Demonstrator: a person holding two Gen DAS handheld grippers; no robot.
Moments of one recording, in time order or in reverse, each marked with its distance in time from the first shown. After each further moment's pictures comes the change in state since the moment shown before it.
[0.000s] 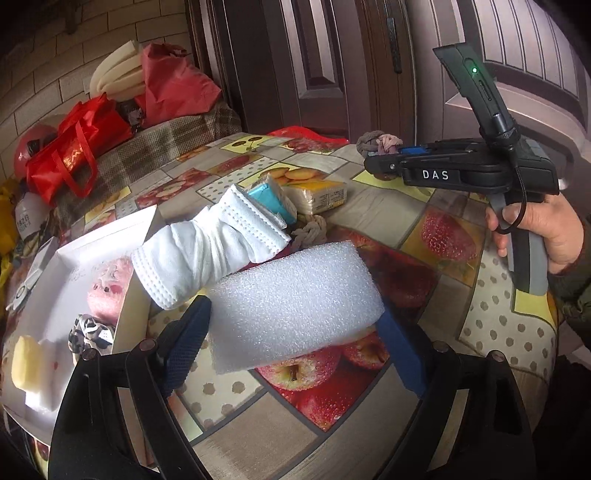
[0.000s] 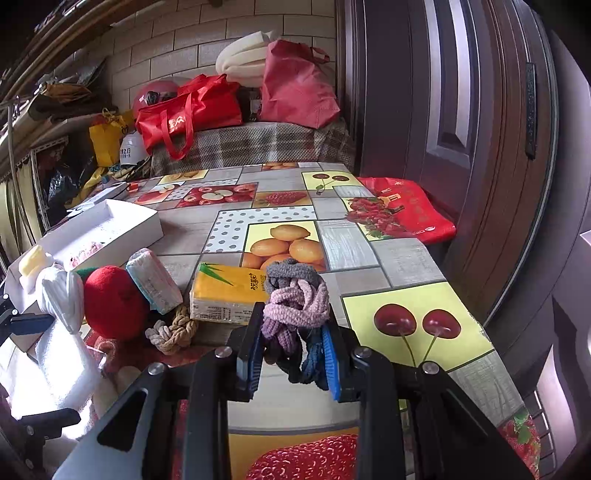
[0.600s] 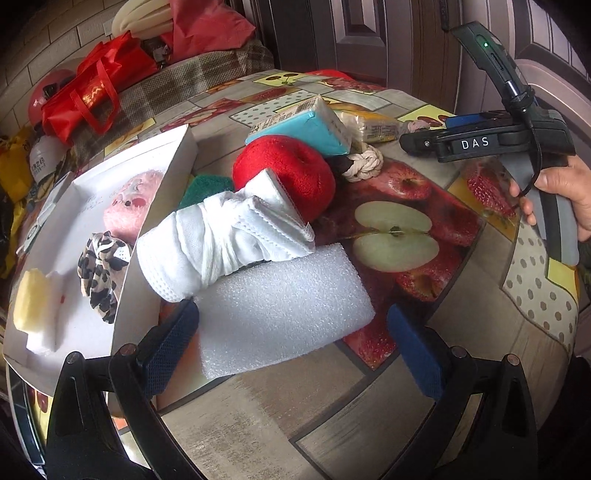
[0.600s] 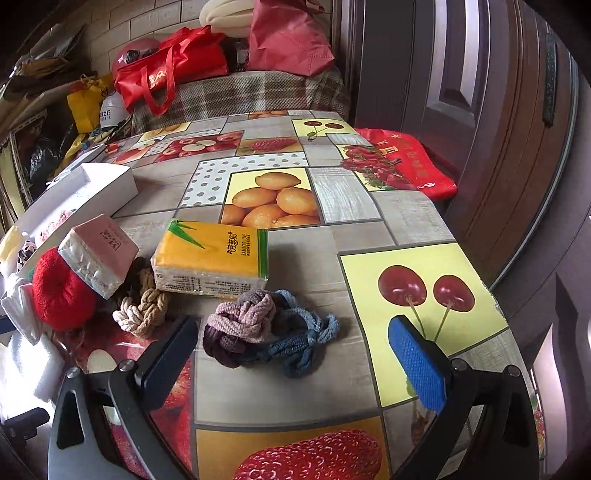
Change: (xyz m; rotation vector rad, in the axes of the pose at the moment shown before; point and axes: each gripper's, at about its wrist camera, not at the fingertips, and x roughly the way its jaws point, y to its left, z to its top) left arm 0.025 0.023 -0.028 -0.084 0.292 0.093; right arm 0.045 0.000 -0.005 -0.005 0.237 -0.040
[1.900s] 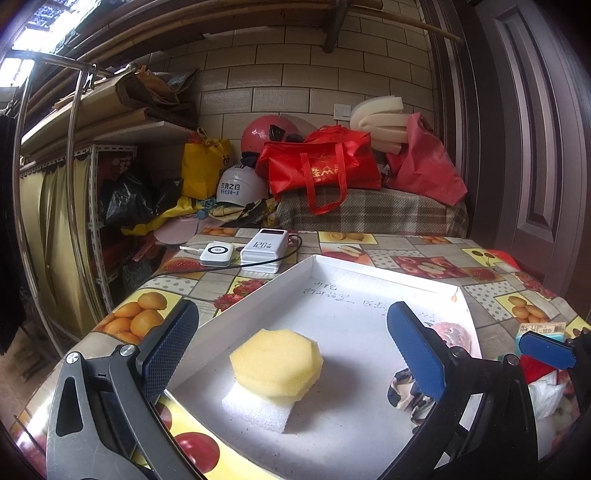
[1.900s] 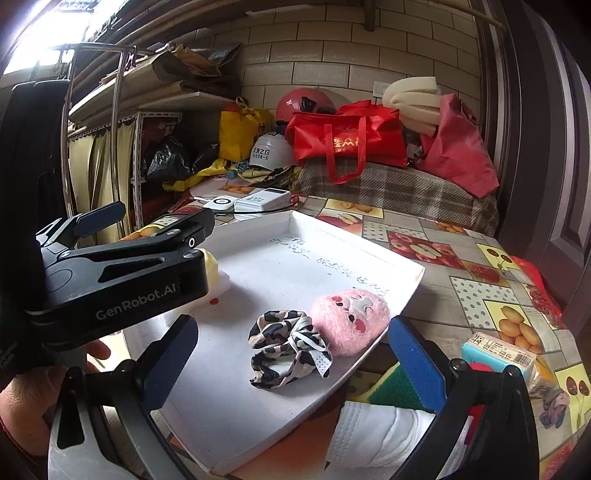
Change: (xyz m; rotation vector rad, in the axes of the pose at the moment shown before) left arm -0.073 0.199 -0.047 -0.520 -0.555 0.448; right arm -0.048 0.276 0.005 -0.286 -0.366 0.265
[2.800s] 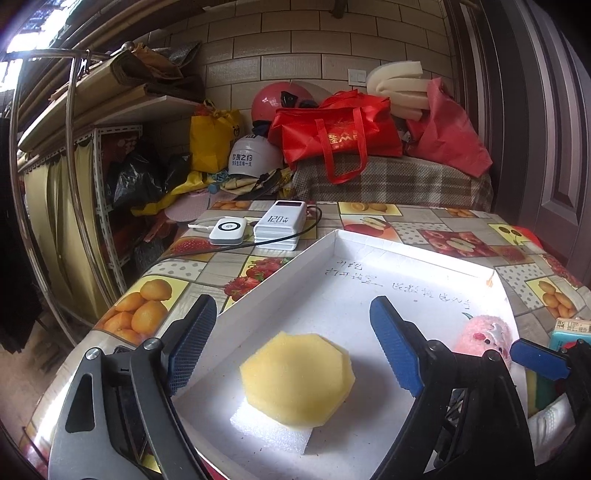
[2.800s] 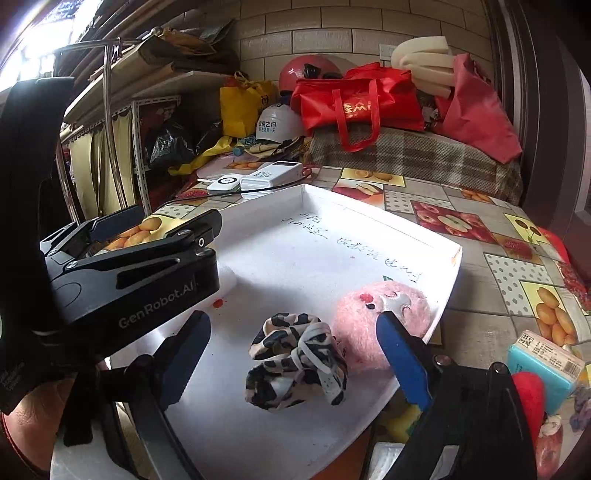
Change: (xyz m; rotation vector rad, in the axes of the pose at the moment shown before) left arm 0.046 0.010 0.009 0.016 0.115 0.097; right arm 0.047 -0.003 0.012 0.077 0.122 0.083
